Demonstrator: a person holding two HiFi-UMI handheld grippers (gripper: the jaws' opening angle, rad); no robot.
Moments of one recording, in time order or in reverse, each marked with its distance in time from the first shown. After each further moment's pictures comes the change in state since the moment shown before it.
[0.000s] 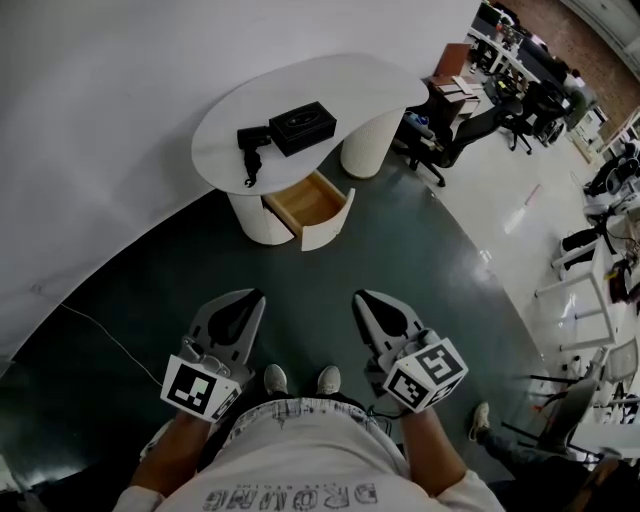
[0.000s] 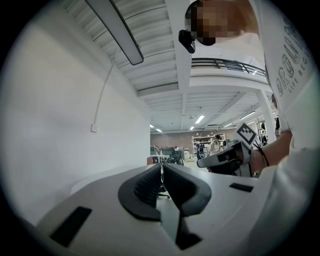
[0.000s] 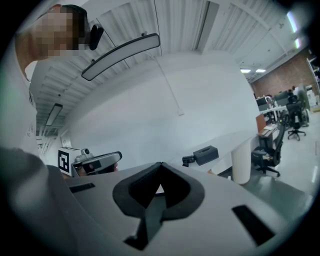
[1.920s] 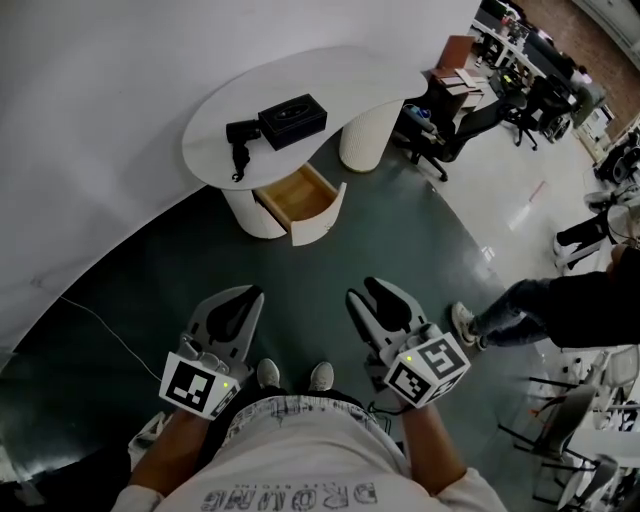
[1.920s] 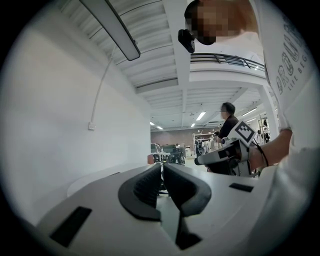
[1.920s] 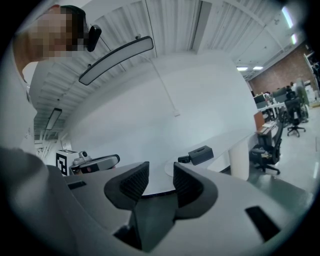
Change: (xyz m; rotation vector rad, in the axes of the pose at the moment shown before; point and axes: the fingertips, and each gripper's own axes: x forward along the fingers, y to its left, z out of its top) left arm 0.040 -0.030 -0.010 0.013 0.029 0.018; right arm -0.019 -0.051 0.007 0.034 -0.003 0.007
